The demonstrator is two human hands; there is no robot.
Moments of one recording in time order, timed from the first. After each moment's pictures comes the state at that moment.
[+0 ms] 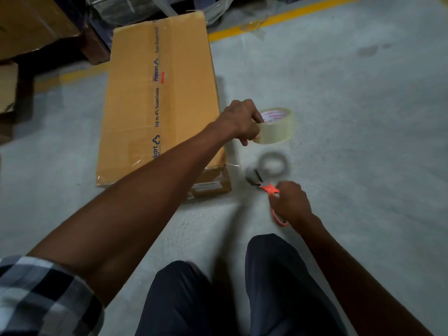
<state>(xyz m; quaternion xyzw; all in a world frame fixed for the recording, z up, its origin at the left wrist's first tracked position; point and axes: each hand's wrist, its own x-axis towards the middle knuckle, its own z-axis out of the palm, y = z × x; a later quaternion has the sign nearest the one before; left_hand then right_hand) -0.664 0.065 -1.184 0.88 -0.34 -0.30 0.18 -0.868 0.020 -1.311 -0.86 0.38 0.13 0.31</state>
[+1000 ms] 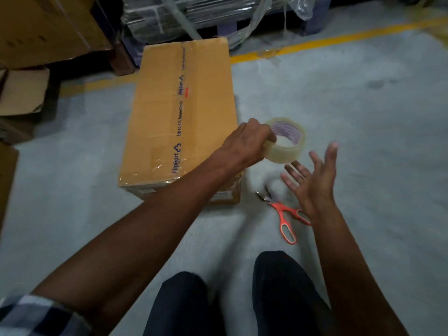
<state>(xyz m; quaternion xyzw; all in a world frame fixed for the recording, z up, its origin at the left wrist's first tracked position) -0.664 0.104 -1.188 0.87 -0.46 -0.11 0.15 -0.817 -0.002 -1.235 -0.33 0.42 -0.17 0.83</state>
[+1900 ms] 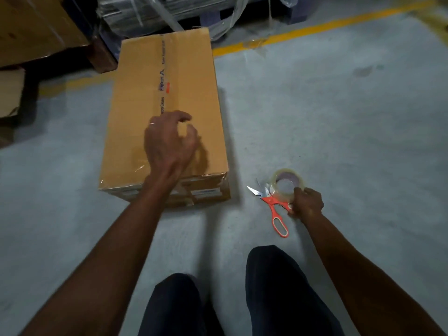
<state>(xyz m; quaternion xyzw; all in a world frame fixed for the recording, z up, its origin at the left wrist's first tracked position) -0.651 0.197 -1.189 0.93 -0.20 0.10 0.29 -0.864 -0.059 -1.436 -0.60 0.64 -0.02 0.48</state>
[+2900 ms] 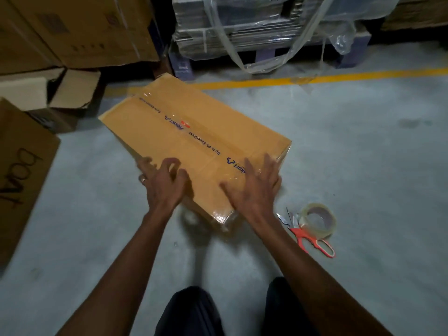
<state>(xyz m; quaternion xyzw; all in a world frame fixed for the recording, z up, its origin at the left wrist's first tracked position) -0.658 0.321 -1.209 0.94 0.04 -0.03 0.33 -0.729 0.135 -1.233 -0.92 0.24 -0.05 0.31</state>
